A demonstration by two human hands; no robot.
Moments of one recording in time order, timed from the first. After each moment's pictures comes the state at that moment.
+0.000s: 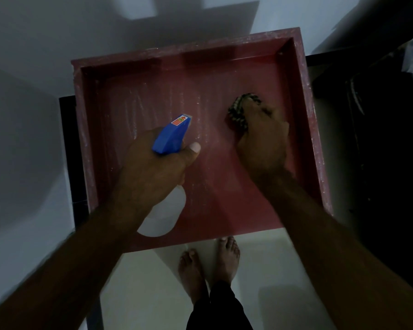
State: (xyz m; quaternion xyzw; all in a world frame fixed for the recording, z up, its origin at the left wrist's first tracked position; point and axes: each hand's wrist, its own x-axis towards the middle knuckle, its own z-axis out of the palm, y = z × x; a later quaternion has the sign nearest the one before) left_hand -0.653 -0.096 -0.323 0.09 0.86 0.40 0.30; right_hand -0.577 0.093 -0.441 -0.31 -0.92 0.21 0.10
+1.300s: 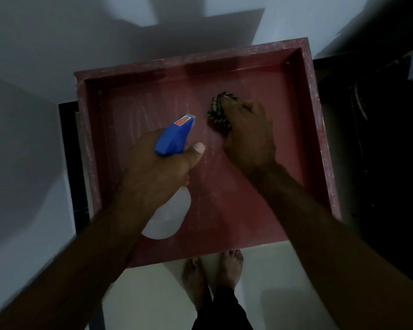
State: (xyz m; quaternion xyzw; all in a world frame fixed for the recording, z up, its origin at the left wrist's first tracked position) left_hand -0.678 -0.088 -0.320 0.06 0.84 0.43 0.32; right_hand -0.622 0.084 -0.449 -0.21 -0.95 0.20 0.09
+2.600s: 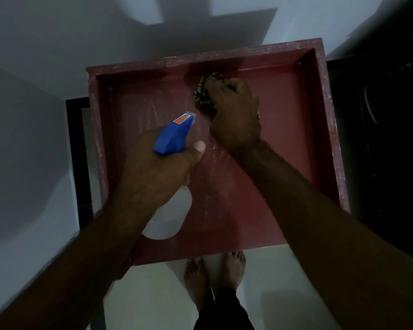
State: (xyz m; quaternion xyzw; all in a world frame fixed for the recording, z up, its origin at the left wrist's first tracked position) left_hand -0.685 -0.106 -0.323 0.06 0.85 0.43 0.30; right_hand -0.680 0.067 -0.436 -0.19 -0.96 0.21 0.03
